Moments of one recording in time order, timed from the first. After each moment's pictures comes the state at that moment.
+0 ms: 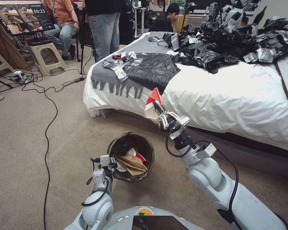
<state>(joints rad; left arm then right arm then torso) 1.56 -1.20 -0.16 -2.09 -0.42 0.21 -0.60 -1.16 0.90 0.06 2.21 0.52 0.29 0.03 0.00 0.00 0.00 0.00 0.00</state>
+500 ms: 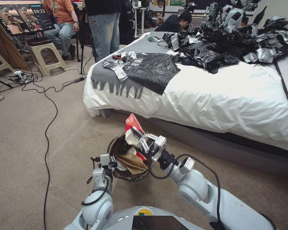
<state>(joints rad) 1.56 -1.20 -0.16 -2.10 -0.41 0.21 -0.59 -1.14 0.87 -0.12 2.16 0.51 0.29 -0.02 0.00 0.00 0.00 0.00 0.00</state>
